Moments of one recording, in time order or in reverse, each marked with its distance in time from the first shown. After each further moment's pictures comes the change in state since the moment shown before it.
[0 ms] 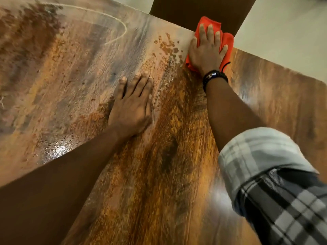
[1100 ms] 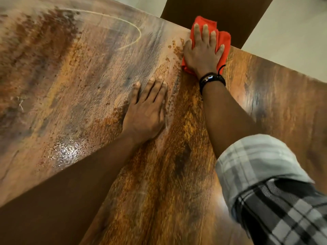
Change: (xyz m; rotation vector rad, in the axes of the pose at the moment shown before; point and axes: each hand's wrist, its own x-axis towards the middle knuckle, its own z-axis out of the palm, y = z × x) left_hand 0.001 -0.002 0.003 -0.023 0.010 -0.001; right_hand -0.004 -0.048 0.017 -0.022 -0.026 -0.067
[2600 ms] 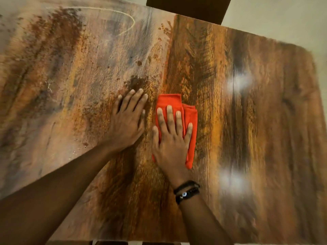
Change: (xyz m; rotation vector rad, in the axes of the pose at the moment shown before) left_hand -0.135 -0.047 -0.006 0.029 0.101 0.169; right_hand -0.387 -0.038 0.059 0.015 0.090 0.011
